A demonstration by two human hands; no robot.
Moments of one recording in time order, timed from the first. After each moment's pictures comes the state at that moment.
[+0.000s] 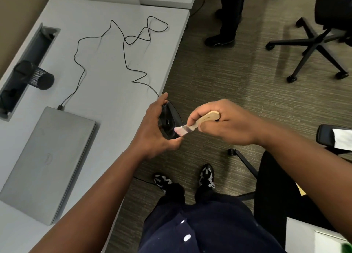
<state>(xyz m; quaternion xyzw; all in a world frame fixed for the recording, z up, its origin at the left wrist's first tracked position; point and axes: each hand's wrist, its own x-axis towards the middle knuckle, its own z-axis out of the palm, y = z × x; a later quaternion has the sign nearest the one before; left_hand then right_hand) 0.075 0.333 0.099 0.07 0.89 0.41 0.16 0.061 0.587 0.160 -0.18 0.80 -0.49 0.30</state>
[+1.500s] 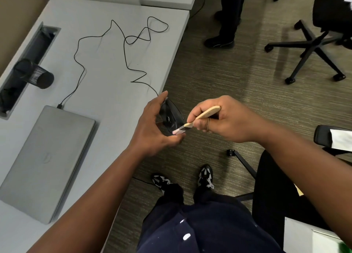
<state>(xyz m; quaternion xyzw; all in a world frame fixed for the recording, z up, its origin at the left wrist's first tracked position) 0.077 0.333 0.096 0.09 0.91 0.40 0.10 0.063 0.589 0.155 -0.20 0.79 -0.53 0.24</state>
